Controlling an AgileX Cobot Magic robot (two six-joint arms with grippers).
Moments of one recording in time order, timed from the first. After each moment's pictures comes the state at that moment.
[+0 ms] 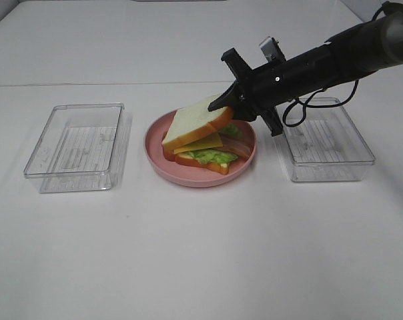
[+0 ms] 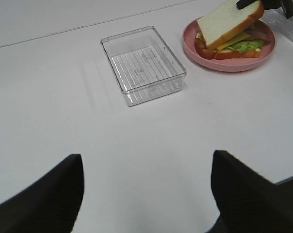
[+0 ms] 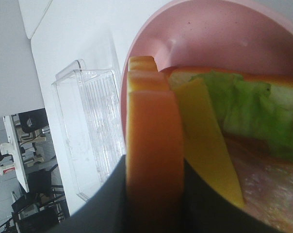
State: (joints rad) left arm -0.23 0.00 -0.50 -0.04 1.05 0.06; right arm 0.21 2.23 -1.47 1.22 0.73 -0.40
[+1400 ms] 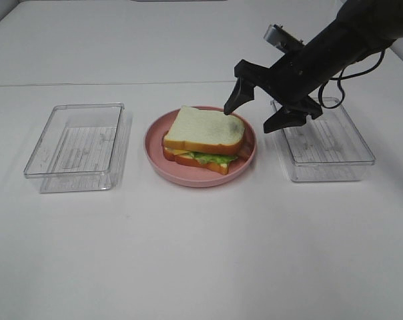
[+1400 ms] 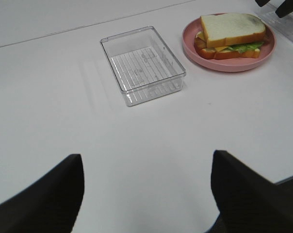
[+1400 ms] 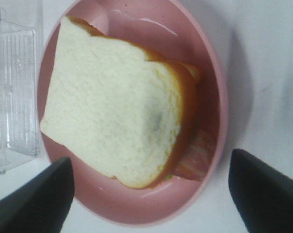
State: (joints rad) left arm -0.23 0.00 -0.50 -0.05 1.05 0.06; right arm 0.21 2.09 -1.47 0.64 0.75 -0.24
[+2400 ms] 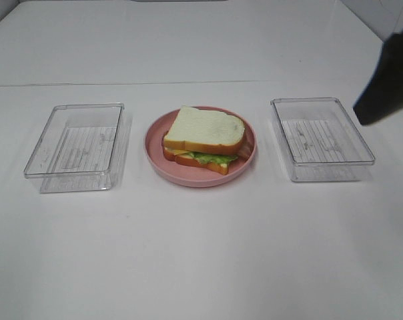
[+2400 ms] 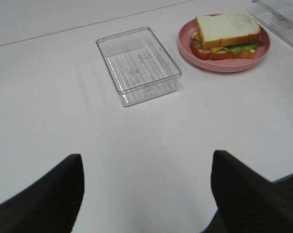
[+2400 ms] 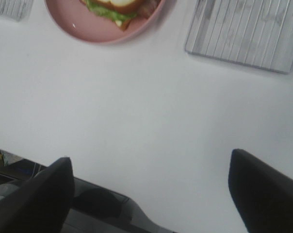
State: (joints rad) left arm -0.23 0.00 -0.50 -0.06 1.05 0.06; right arm 0.21 1.20 -1.06 0.21 1.08 -0.14
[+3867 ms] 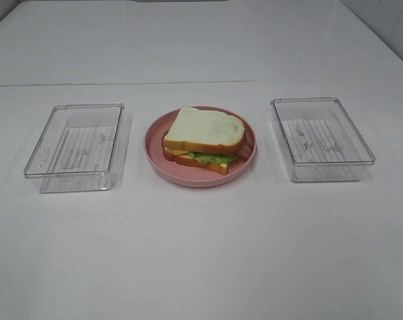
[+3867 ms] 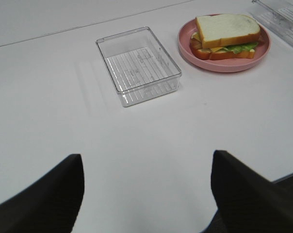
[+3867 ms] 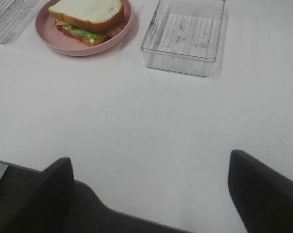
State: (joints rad) left arm -0.23 0.00 -0.50 -0.06 1.05 0.06; right arm 0.21 0.10 -0.51 0.05 1.08 -0.09
